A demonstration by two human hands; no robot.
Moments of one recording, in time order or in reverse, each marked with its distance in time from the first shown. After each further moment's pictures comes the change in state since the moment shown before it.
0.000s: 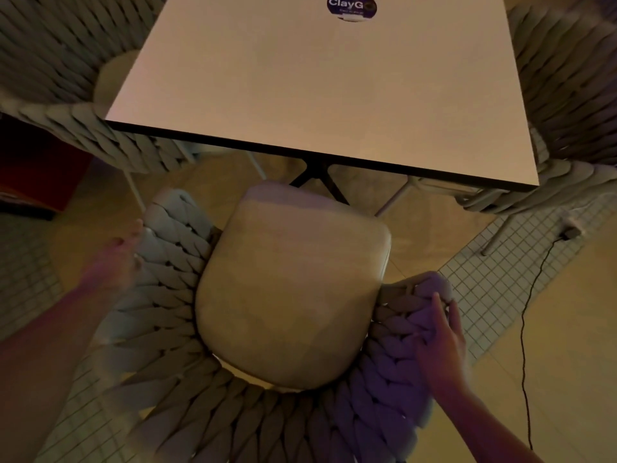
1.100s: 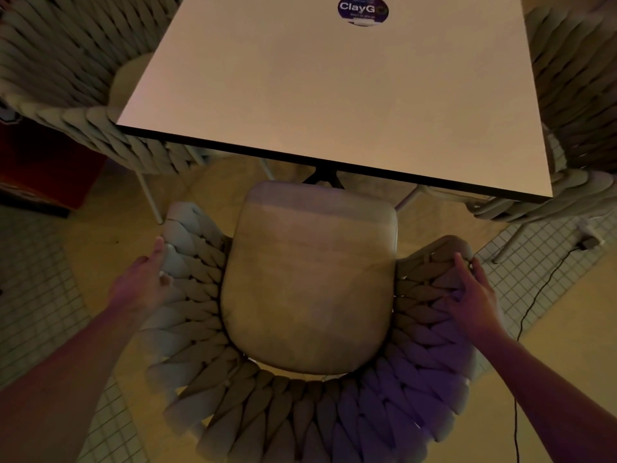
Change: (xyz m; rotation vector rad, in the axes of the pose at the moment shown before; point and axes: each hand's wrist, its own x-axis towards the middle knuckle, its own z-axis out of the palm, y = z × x) left_hand -0.034 0.028 0.016 -0.152 -0.027 -0.018; right_hand 0.114 0.008 -0.031 -0.152 -0.092 -0.163
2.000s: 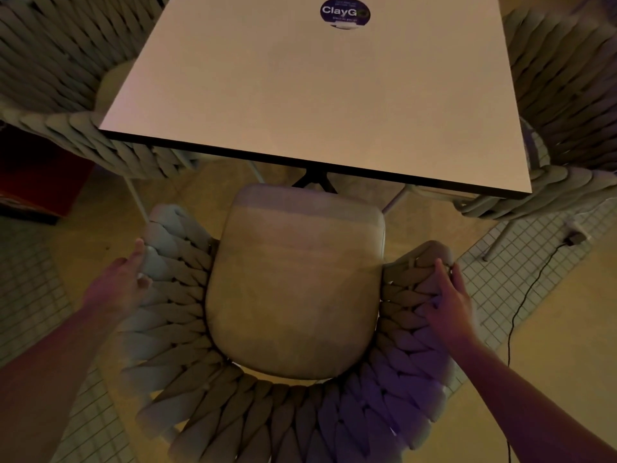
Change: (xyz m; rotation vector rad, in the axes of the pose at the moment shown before) left_hand 0.011 -0.012 -0.003 -0.018 -0.014 0.015; right_hand -0.023 -0.014 0.006 0.021 -0.008 0.050
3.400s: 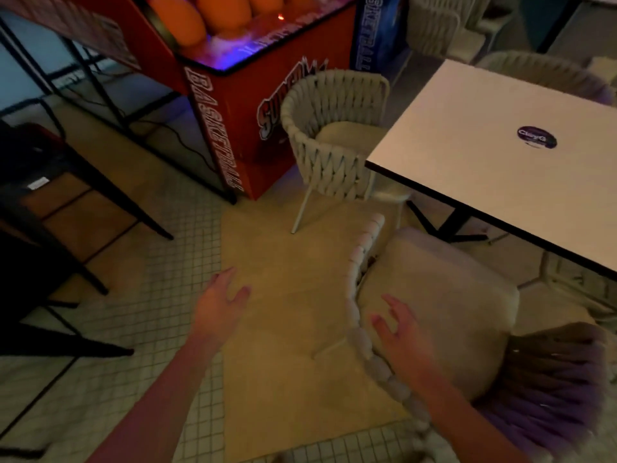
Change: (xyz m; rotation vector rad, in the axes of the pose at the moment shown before) left_hand -0.255 -0.232 -0.042 -0.817 0.371 -0.224; right_hand -0.291 -0.324 0.087 0.165 -0.322 -0.440
